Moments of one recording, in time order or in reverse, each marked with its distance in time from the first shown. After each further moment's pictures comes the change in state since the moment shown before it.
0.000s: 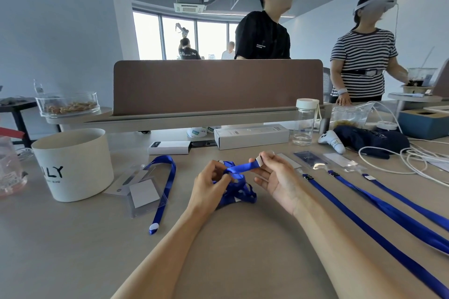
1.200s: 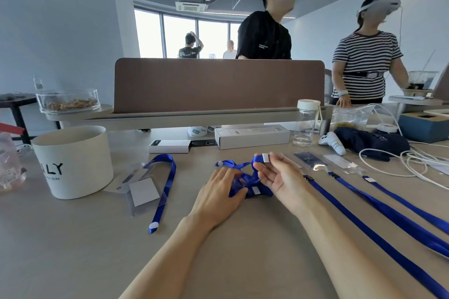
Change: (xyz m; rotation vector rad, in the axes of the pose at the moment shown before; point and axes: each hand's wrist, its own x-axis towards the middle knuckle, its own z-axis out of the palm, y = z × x) left_hand -0.004 -0.011 0.009 0.687 -0.137 0.308; right_hand 0.006 0.001 -0.009 0.150 0.128 -0.007
